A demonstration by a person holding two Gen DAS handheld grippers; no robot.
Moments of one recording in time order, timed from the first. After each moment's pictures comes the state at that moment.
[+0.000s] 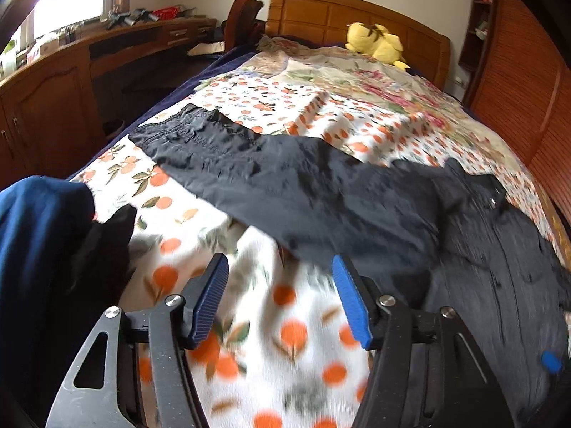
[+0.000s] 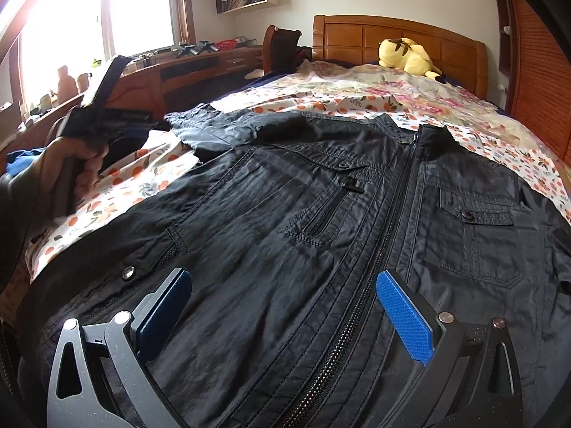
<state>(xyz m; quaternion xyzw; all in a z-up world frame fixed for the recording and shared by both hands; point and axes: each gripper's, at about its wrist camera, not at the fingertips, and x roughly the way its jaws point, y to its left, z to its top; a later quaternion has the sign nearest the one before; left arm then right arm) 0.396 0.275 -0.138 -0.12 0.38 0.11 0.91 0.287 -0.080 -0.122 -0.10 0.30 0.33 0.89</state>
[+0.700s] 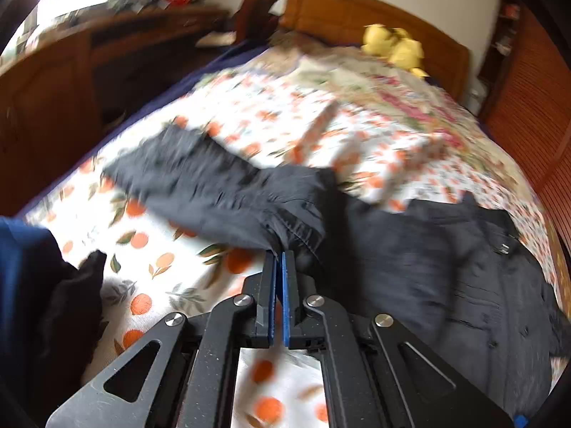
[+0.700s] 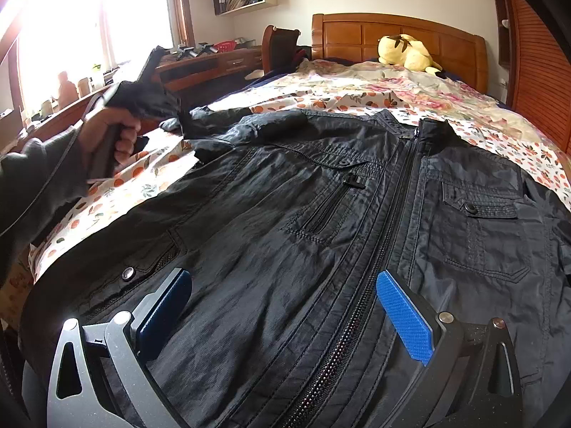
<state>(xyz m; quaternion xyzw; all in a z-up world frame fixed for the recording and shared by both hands) 0.457 0.267 -0.115 -0.14 0.38 0.12 0.91 0.292 -0.084 -0.126 -0.08 0.30 0.34 0.89</state>
